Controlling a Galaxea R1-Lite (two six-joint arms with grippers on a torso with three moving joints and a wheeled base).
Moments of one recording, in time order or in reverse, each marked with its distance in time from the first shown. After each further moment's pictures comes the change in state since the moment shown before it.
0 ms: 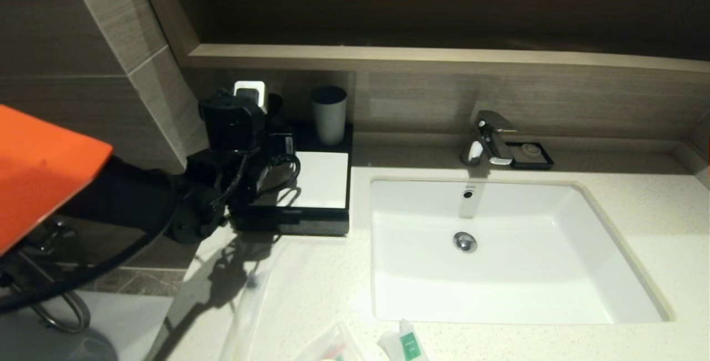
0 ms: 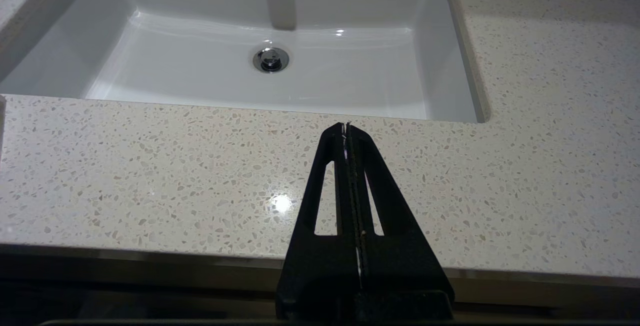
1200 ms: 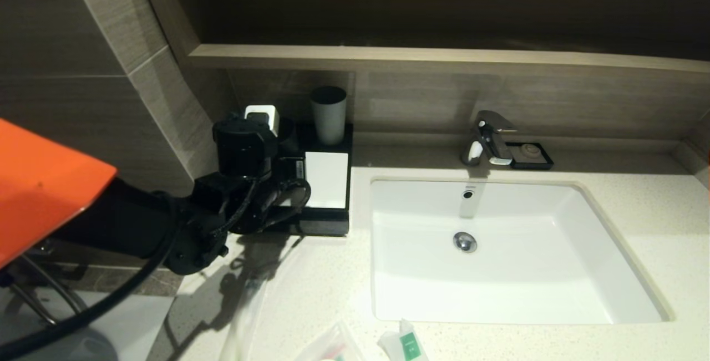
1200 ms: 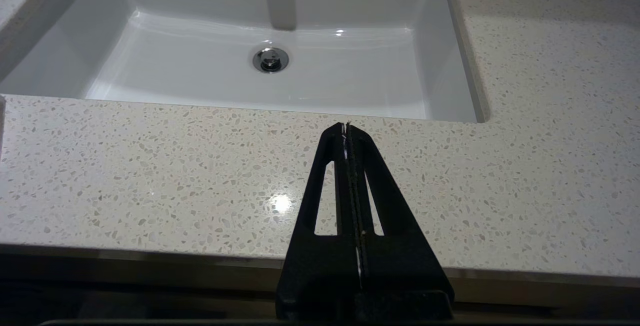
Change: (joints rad) left arm -0.068 -0.032 0.133 -0.002 0.001 -0.080; right arm 0.000 0.000 0.000 0.000 0.000 0.000
